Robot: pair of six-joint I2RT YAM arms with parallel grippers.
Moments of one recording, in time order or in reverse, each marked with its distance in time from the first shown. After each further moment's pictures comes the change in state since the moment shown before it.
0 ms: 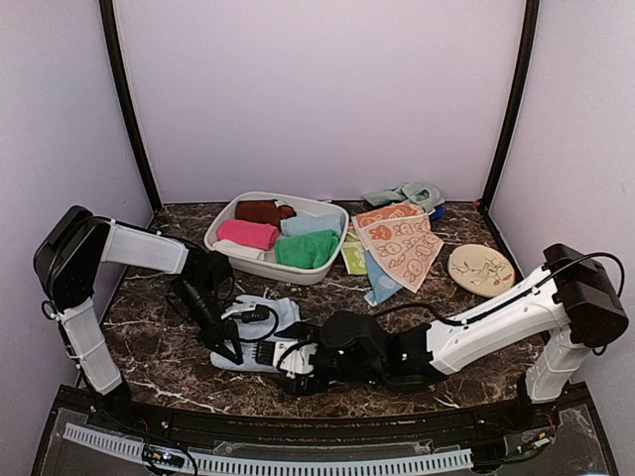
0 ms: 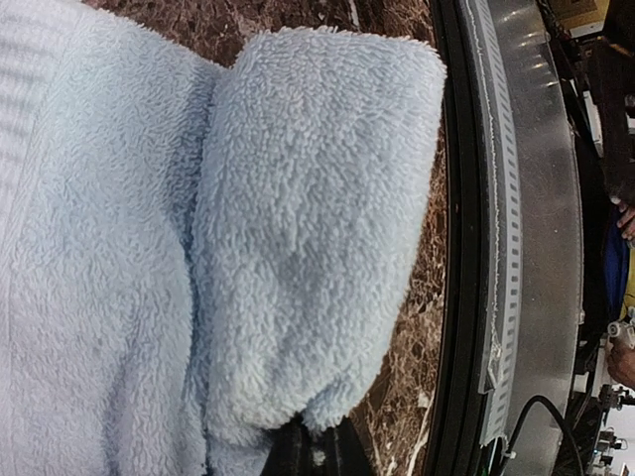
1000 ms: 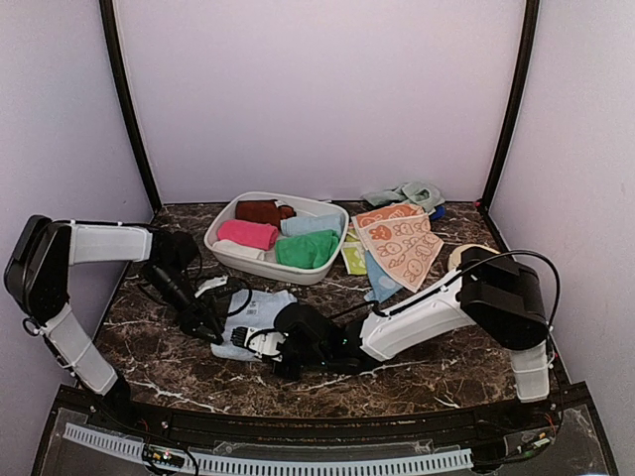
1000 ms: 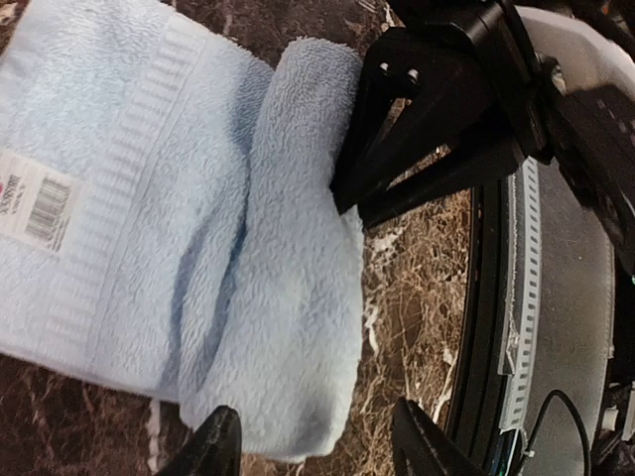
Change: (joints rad) left arm 0.182 -0.150 -0.013 -0.056 0.008 0.066; right arm -0.110 0.405 0.323 -0.116 -0.093 0.080
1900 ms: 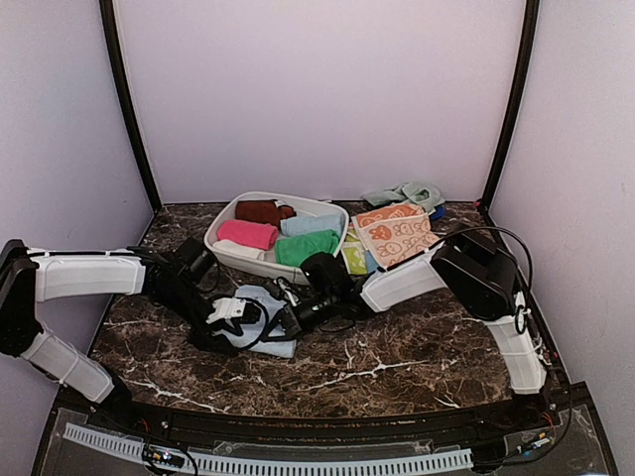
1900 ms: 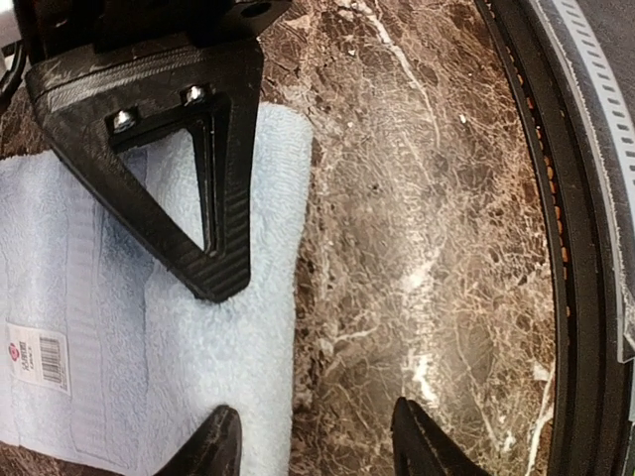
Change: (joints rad) left arm -0.248 -0.249 -0.188 0.367 -0.229 0.025; right arm -0.317 0.163 0.159 0.007 -0.892 0.921
